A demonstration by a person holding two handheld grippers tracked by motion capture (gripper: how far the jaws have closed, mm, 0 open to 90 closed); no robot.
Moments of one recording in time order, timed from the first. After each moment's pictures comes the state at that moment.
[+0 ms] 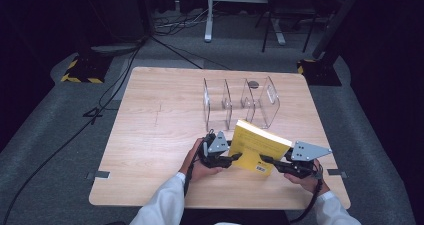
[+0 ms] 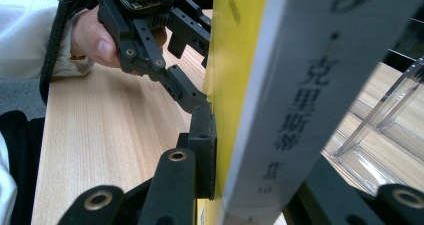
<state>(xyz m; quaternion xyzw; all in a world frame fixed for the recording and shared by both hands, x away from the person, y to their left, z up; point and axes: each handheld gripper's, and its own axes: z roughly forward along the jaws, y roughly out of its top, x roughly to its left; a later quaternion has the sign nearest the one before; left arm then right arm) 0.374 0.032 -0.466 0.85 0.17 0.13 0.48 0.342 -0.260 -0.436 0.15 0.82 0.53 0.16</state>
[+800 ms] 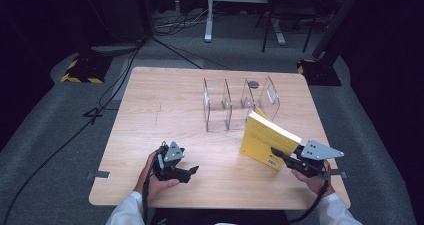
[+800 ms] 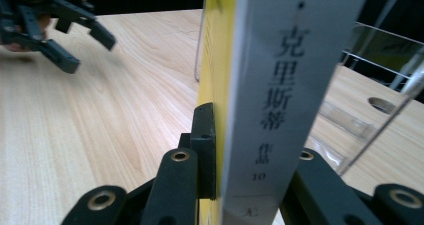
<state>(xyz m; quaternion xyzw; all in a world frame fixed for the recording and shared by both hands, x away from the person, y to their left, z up) 0.333 0.154 -0.484 0.85 0.32 0.13 0.40 0.340 -0.284 -0.435 0.21 0.79 0.52 0.23</state>
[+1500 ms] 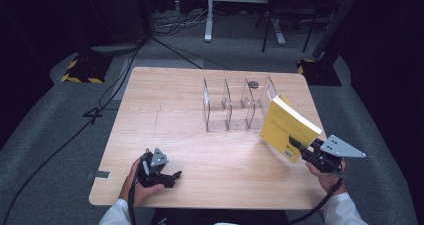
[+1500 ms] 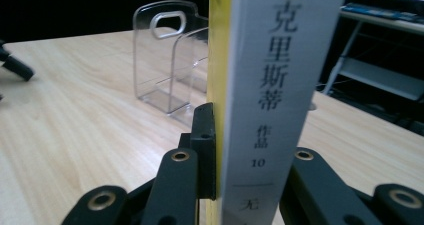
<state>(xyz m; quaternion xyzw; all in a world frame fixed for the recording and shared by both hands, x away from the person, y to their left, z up) 0.323 0.190 -0.504 0.85 0.38 0.14 0.34 0.340 -0.321 -0.419 0.28 0.74 0.53 0.30</state>
